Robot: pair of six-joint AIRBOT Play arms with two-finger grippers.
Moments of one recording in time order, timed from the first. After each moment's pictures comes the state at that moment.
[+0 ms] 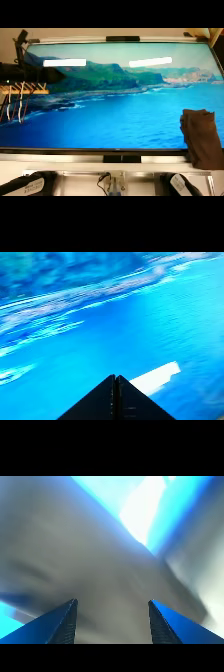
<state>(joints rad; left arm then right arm) -0.04 -1.27 1.45 0.94 -1.18 -1.28 -0.69 -1.04 1.23 -1.62 1.30 1.62</state>
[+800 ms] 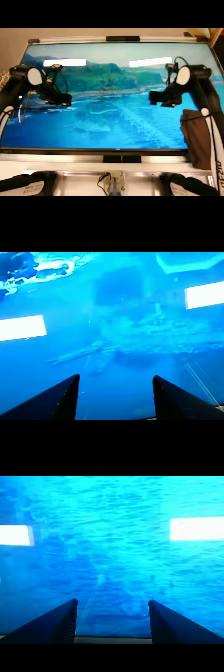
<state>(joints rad) -0.25 -1.37 1.38 1.50 -1.39 -1.60 0.20 -1.33 1.36 -1.50 1.42 1.81</state>
